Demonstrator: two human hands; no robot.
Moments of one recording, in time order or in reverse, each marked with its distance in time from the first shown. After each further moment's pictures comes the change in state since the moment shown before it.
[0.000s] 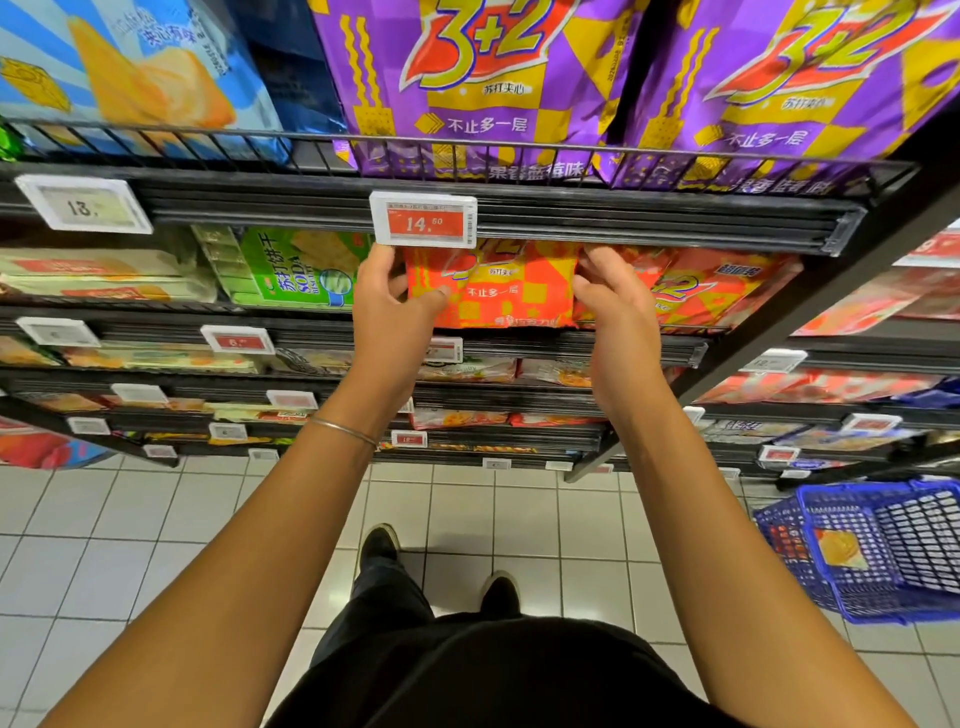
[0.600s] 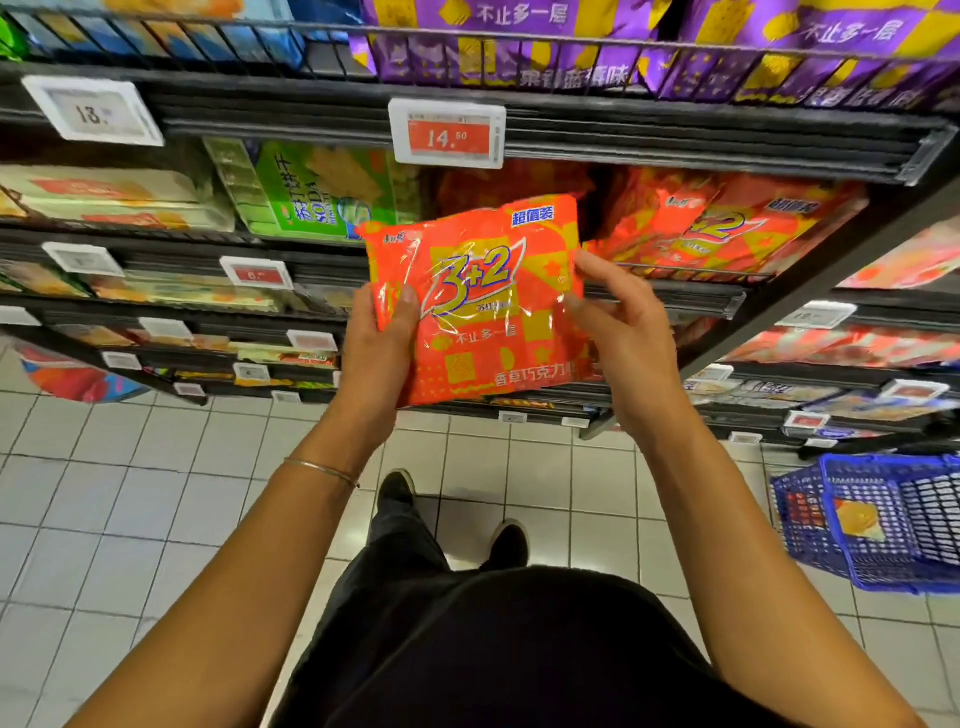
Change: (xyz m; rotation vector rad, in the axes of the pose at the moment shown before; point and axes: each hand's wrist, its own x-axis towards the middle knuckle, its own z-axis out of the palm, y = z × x) left_hand -0.061 -0.053 -0.040 -0.156 0.034 -0.330; right_hand -0.046 0.042 -0.014 -0.109 -0.122 0.066
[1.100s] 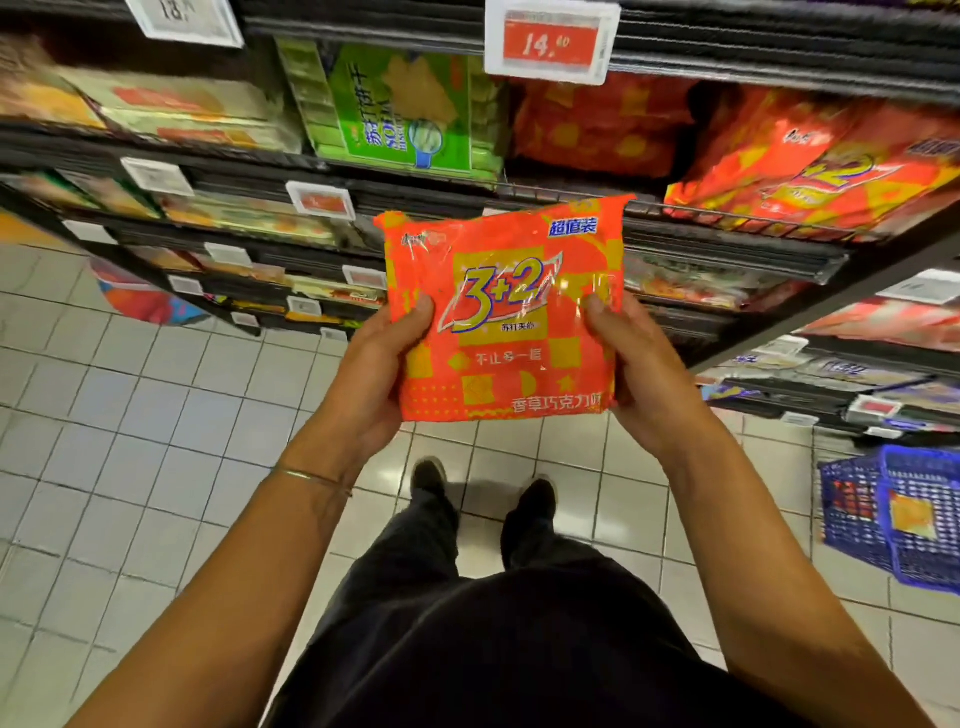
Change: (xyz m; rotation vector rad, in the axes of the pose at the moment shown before) left_hand -0.052 -0.014 -0.066 -0.227 -0.116 -0.279; right_hand -0.041 0.034 0.030 0.322 -0.285 0.393
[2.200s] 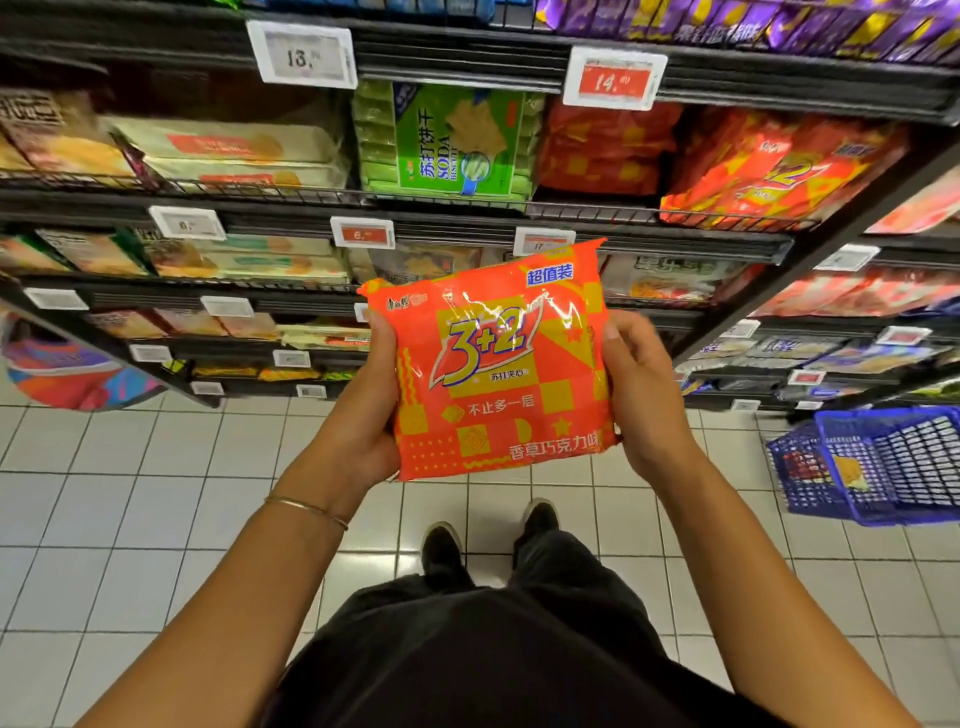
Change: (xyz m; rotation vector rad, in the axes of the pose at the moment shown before) left_hand -0.033 0.025 -0.124 -0.006 -0.229 -0.288; right_hand -0.061 0.065 0.116 -0.426 0.437 -0.308
